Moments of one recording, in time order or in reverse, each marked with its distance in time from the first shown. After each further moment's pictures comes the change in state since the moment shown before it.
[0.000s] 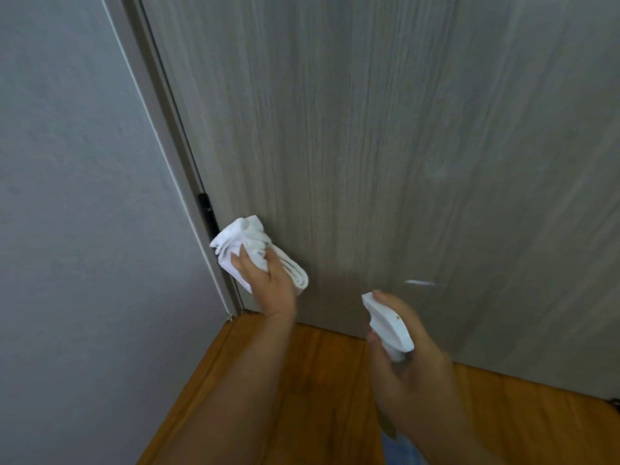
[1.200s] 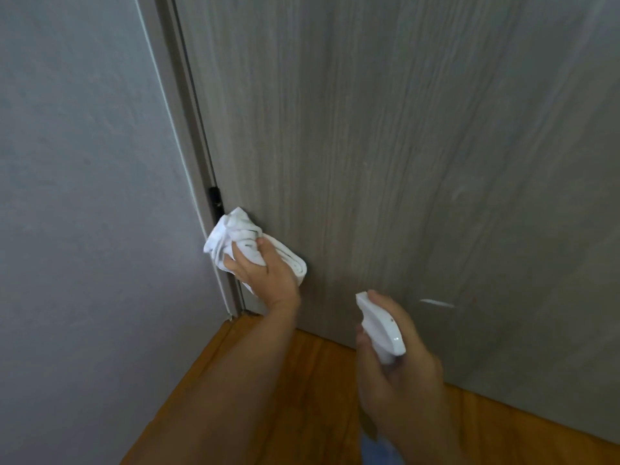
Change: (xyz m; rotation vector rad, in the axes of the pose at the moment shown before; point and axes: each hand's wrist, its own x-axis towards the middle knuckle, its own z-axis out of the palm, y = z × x) left_hand 0.019 0.006 0.019 -0.057 0.239 -0.005; right_hand 0.022 -0.005 0.025 -0.025 -0.055 0.066
